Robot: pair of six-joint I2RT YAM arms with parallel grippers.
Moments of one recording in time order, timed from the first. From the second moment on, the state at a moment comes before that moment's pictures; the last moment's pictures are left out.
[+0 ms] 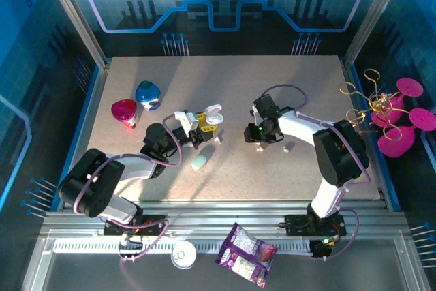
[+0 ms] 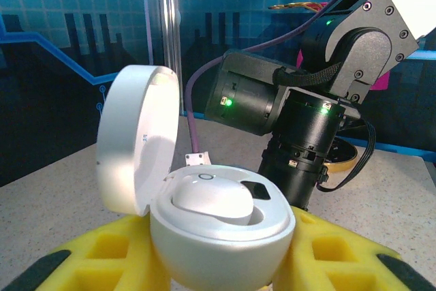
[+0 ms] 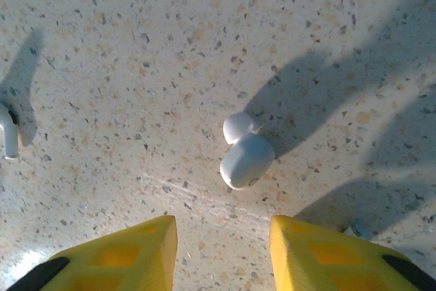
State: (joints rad) left arm -0.43 1.47 0.41 1.19 0.60 -0.06; right arm 0.43 1.76 1.06 -0.51 -0.20 0.36
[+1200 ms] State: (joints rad) left arm -0.43 1.44 0.41 1.18 0.60 -0.05; right arm 0.44 1.84 1.17 -0.44 -0.27 0.31
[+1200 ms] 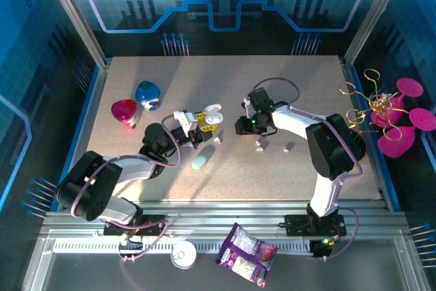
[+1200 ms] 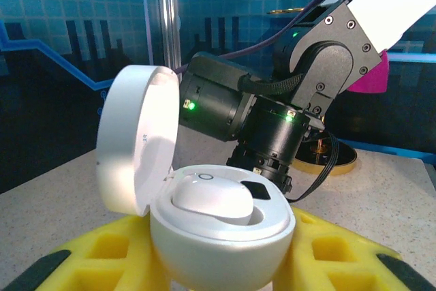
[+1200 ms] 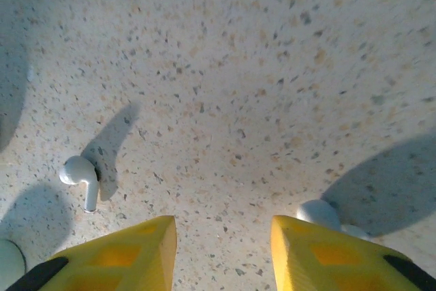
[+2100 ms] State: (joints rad) left arm -0.43 1.38 0.36 1.14 0.59 -0.01; right arm 0.57 2.07 1.56 -0.92 0.20 0.07
